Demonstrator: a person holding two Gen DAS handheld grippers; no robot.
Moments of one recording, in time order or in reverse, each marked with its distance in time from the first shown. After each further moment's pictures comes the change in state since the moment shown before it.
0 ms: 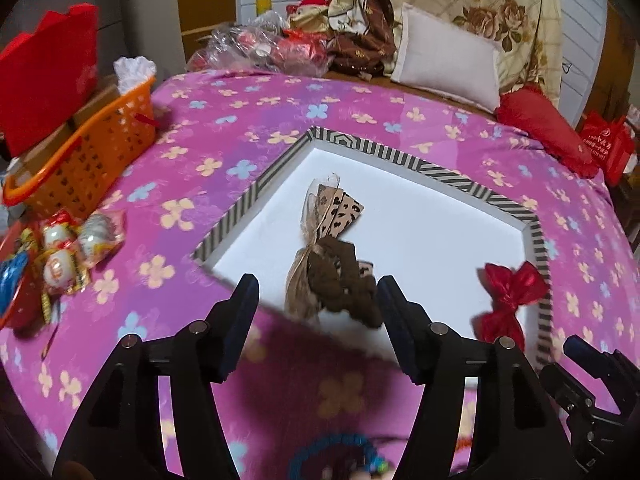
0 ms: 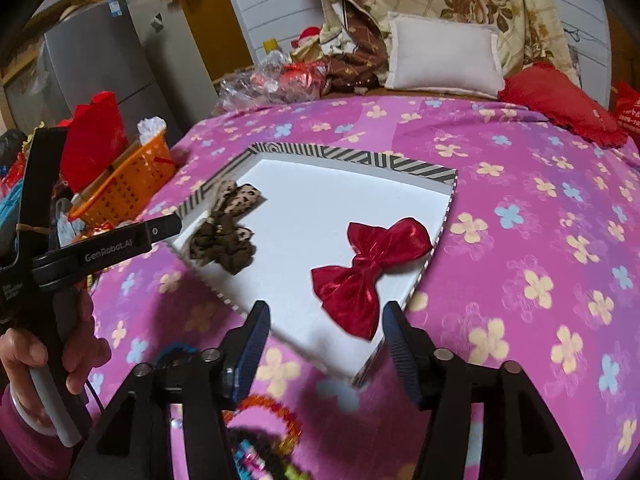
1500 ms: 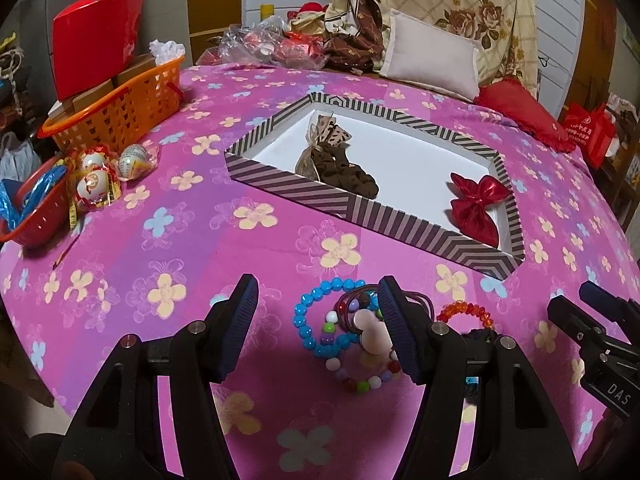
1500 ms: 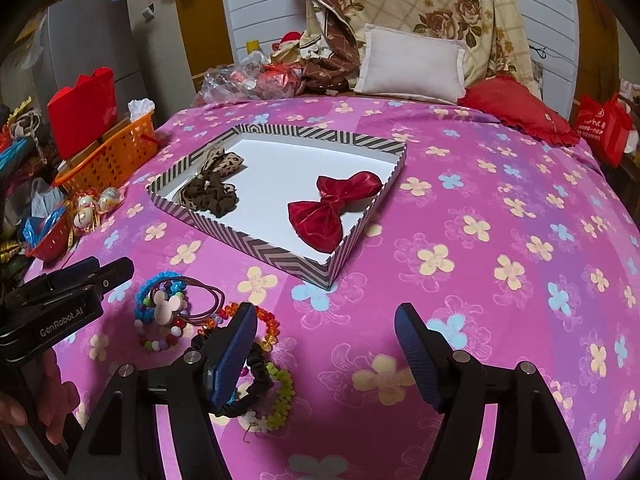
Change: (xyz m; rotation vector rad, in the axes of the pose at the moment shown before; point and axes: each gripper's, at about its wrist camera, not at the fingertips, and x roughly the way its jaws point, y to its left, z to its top) left arm -0.059 0.004 -0.109 0.002 -0.034 -0.019; right arm -0.040 0.009 -0.063 -0.034 -0.012 -0.162
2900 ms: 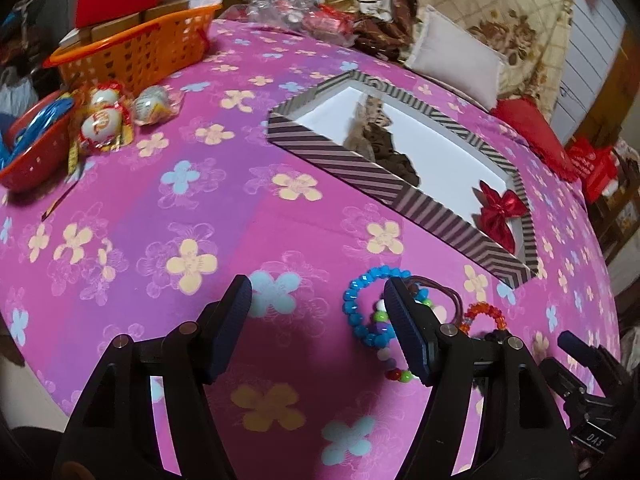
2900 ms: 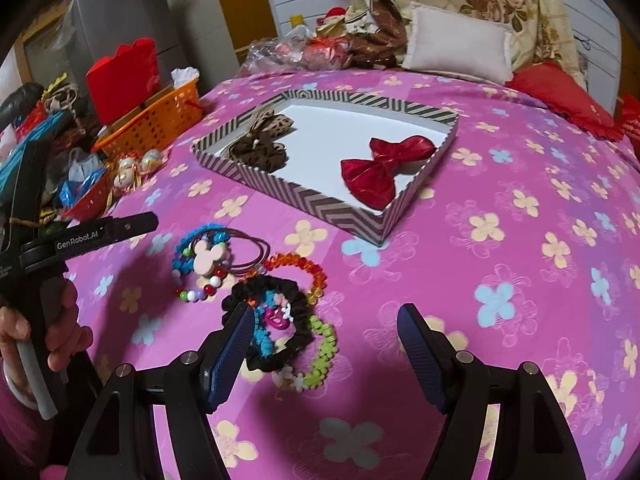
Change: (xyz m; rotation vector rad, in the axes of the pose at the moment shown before) left arm 0.012 0.054 -0.003 -0.141 0.095 -0.085; right arm 0.004 0.013 -0.023 -0.072 0.090 0.167
